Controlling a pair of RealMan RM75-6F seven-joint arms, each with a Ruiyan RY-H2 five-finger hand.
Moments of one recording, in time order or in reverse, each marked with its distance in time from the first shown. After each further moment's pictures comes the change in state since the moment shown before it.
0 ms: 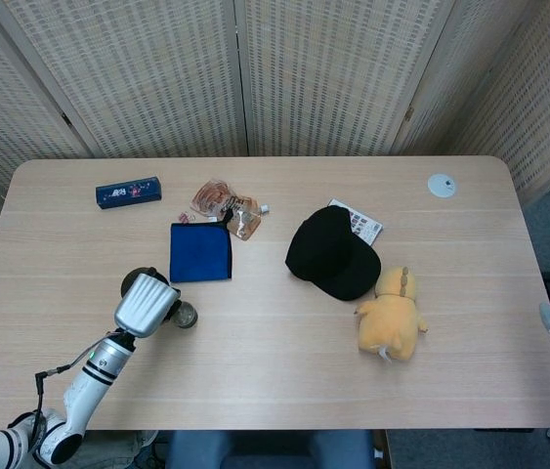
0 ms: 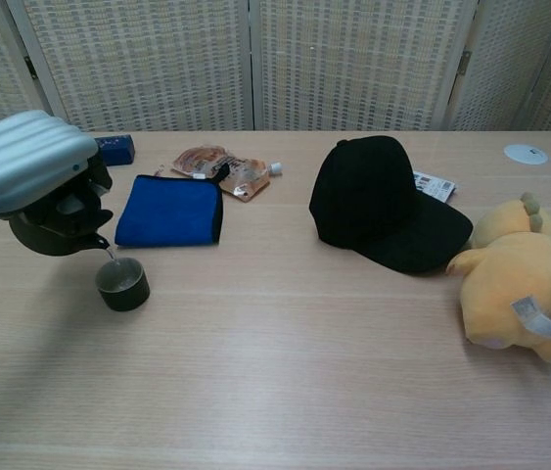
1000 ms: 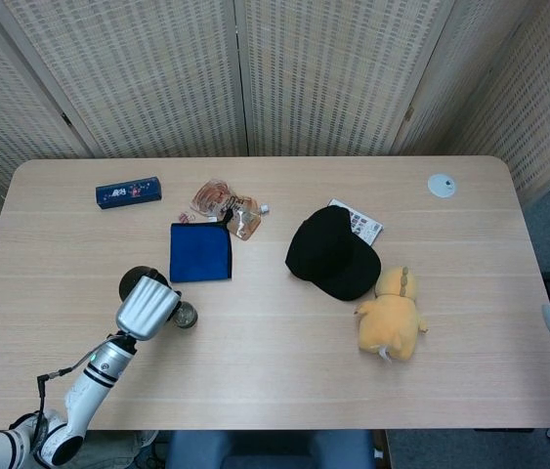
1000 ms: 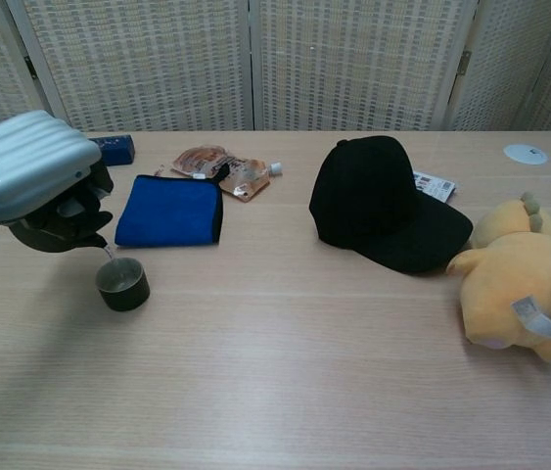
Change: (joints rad) left arm 0.009 -0.020 0.006 0.030 0.042 0.020 0.057; right arm -0.009 -0.003 -0.001 0.010 -0.002 0.008 0.011
